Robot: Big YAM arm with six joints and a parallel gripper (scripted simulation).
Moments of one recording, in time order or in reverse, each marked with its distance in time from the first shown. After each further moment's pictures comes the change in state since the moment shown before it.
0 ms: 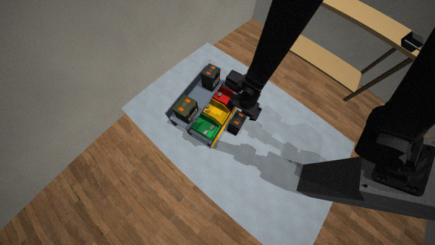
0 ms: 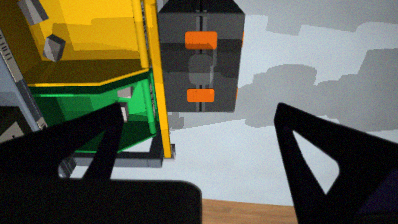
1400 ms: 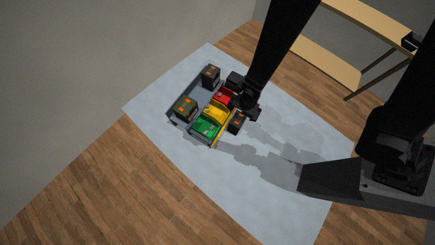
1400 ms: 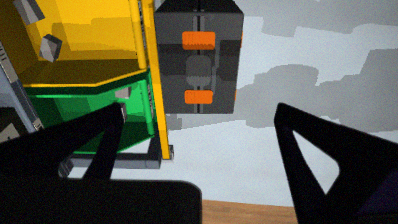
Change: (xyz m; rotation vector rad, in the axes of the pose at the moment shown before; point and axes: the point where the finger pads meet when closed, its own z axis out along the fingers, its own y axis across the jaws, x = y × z) arm 0.001 -0.002 0.004 0.001 0.003 -0.002
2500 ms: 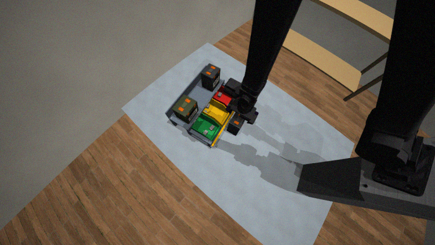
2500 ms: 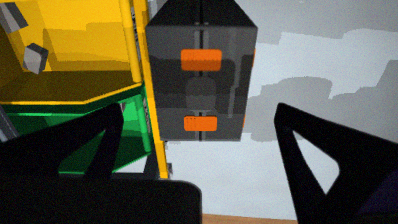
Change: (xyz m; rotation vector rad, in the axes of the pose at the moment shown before) arm 0.000 0.002 0.036 0.000 0.001 -0.001
